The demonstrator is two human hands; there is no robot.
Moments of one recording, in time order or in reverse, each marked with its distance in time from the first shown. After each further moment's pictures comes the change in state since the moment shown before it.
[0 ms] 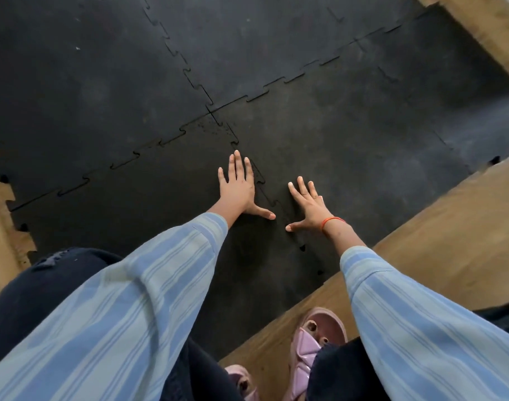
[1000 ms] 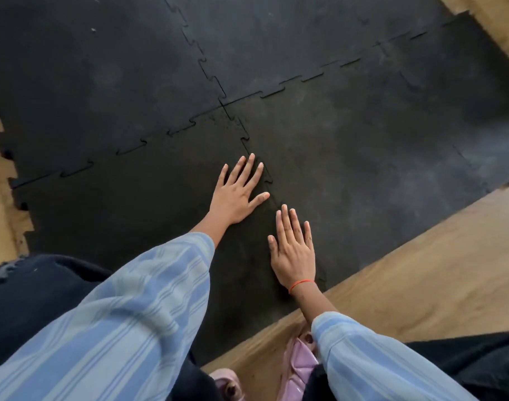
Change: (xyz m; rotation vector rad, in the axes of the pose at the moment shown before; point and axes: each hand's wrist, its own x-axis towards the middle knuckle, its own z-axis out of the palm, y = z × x) left_hand 0.001 -0.030 0.044 -0.026 0.400 0.139; right_hand -0.029 -0.039 0.109 -0.186 0.571 -0.030
